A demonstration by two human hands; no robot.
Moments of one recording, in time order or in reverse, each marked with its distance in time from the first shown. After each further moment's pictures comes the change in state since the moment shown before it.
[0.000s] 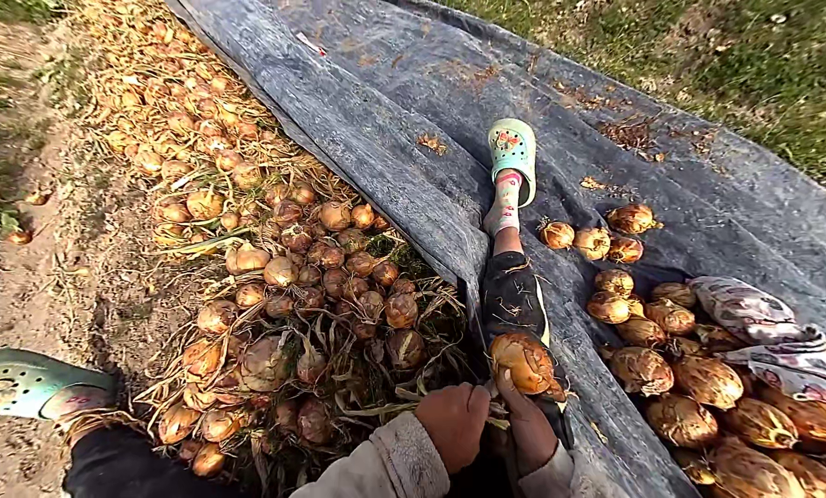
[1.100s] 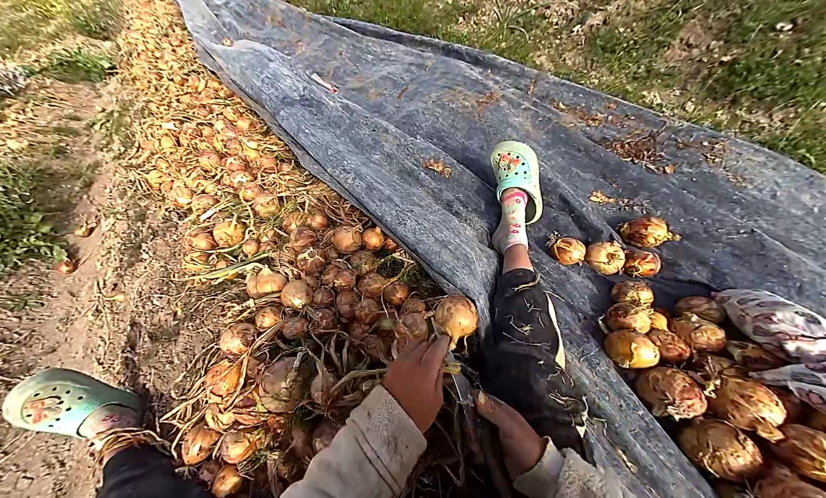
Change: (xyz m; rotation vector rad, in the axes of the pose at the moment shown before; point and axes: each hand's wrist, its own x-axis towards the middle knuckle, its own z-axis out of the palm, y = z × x) left_hand 0.011 -0.050 -0.035 -0.006 0.410 -0.123; right_hand 0.021 0.003 0.005 -0.111 -0.390 0.101
